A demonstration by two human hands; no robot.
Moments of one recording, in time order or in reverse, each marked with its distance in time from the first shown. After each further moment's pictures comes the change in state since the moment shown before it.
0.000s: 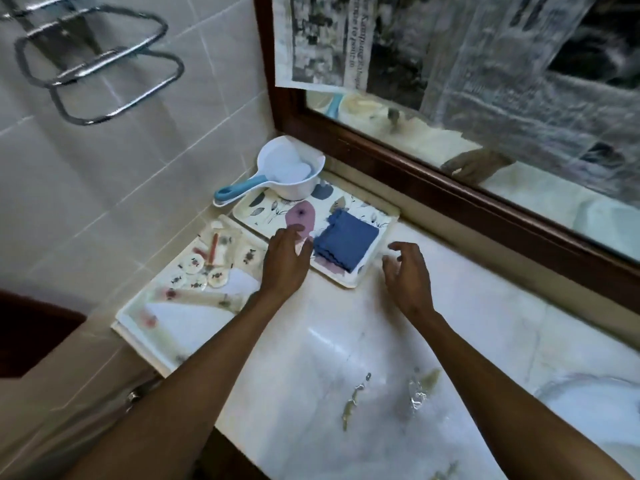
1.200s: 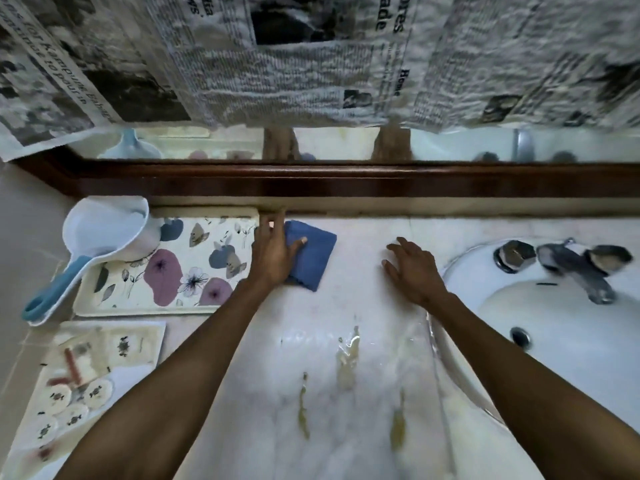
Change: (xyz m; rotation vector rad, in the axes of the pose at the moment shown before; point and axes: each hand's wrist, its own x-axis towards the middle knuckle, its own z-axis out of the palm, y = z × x) left_hand 0.020 0.128 0.151 0.139 -0.554 0.384; right_hand -0.093 0.135 -0.143 -0.425 -0.112 0.442
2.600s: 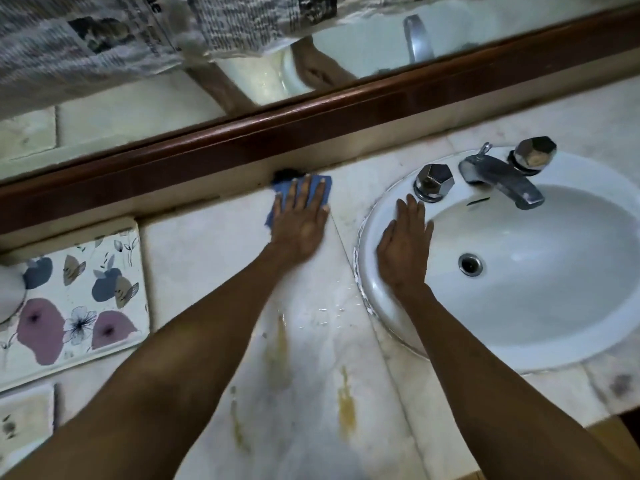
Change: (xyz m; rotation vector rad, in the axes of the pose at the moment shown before) left_hand 0.027 0.114 0.206 0.515 -0.333 0.386; right_hand -0.046 0.108 0.050 0.227 0.590 0.528
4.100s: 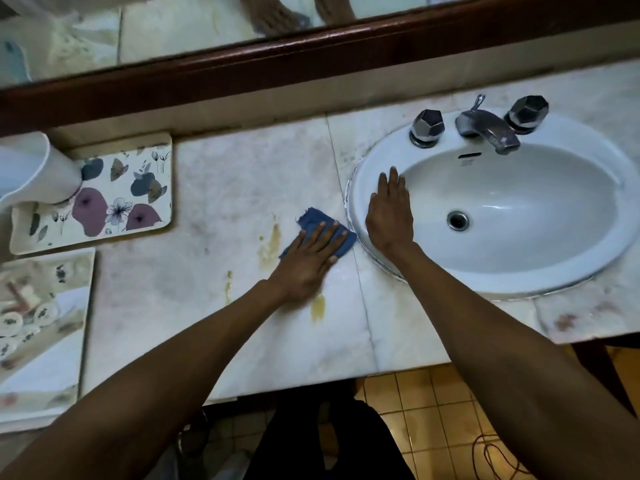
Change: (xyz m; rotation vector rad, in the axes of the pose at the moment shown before) left_hand -0.230 0.057 0.048 -0.122 -0.192 0.215; right_hand -0.065 0.031 -0.042 -0.022 -0.332 -0.250
